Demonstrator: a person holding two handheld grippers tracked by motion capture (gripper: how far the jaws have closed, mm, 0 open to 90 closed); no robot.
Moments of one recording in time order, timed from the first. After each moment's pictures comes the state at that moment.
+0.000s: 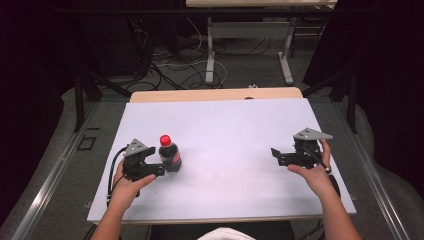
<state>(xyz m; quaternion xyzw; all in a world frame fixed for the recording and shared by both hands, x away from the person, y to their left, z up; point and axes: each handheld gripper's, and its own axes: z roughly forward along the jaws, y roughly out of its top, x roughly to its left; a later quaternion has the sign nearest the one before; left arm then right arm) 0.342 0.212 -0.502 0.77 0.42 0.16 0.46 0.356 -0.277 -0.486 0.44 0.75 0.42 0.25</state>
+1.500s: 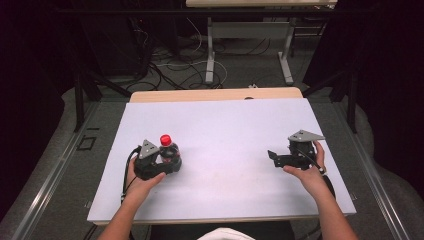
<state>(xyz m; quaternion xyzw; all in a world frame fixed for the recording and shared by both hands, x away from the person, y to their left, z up) 0.352 0.190 -0.520 0.77 0.42 0.21 0.43 0.361 -0.269 -0.499 0.44 0.76 0.41 0.25</state>
